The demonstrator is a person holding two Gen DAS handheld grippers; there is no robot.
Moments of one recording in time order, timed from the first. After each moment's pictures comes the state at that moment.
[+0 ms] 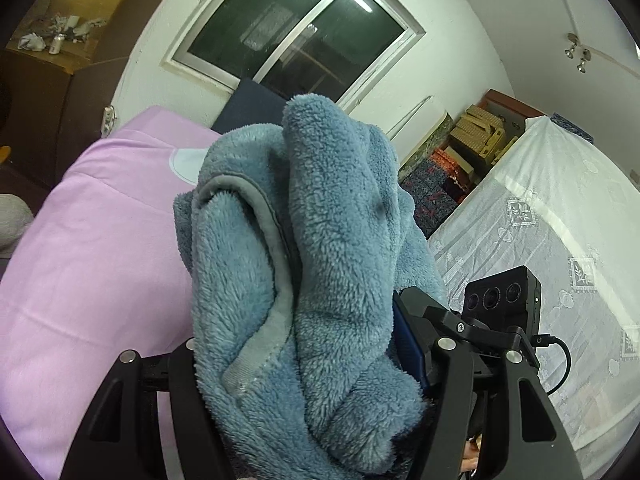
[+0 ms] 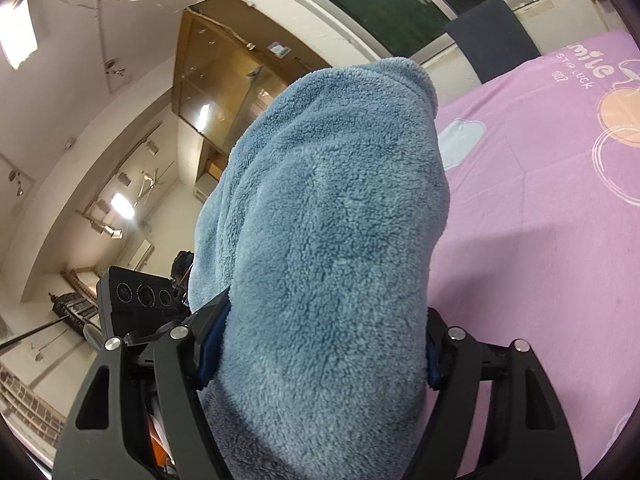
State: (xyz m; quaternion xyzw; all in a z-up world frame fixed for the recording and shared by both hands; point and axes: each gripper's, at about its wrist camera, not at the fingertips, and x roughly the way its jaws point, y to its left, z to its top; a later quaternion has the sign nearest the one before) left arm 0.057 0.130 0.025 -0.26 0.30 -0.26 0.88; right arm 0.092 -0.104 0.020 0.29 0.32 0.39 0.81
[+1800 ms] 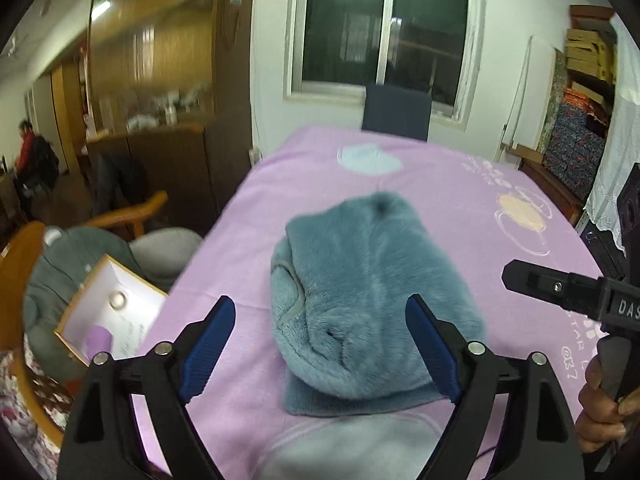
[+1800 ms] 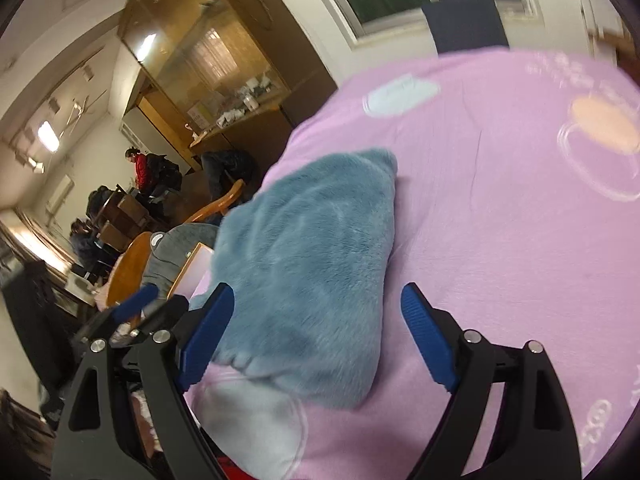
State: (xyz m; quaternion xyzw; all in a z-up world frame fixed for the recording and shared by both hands) left arm 0.004 0.128 -0.009 -0.03 0.32 0.04 0.95; right arm 0.092 -0.063 -0.006 0.13 0.39 0.28 0.87
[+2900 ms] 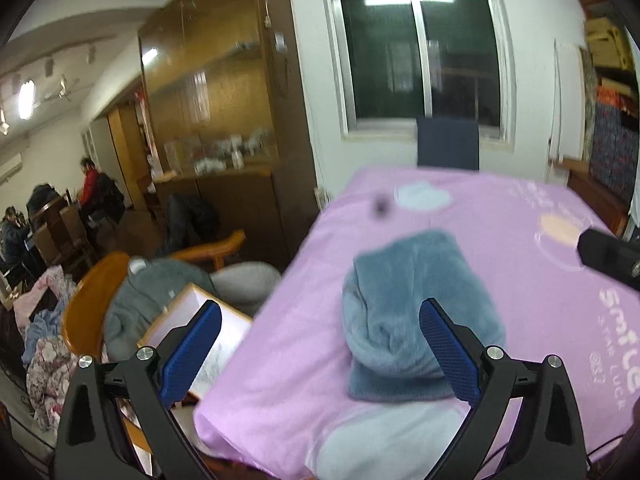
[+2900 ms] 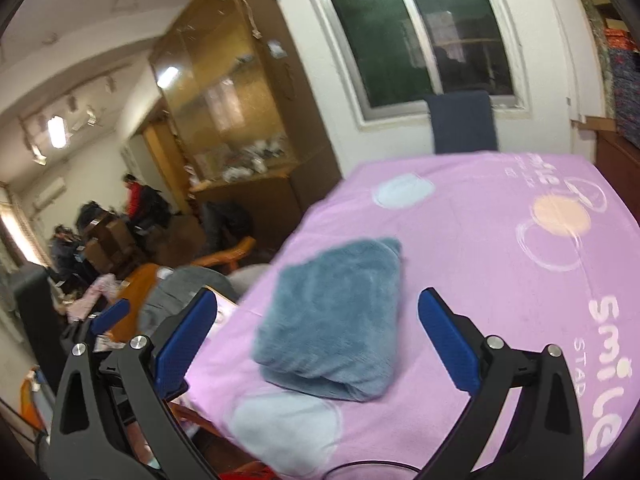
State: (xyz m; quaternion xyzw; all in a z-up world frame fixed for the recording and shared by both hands) left arm -0.050 0.113 0.034 0.02 0.28 0.16 0.95; right arm 0.003 -0.062 0.070 0.09 0.30 0.23 0.92
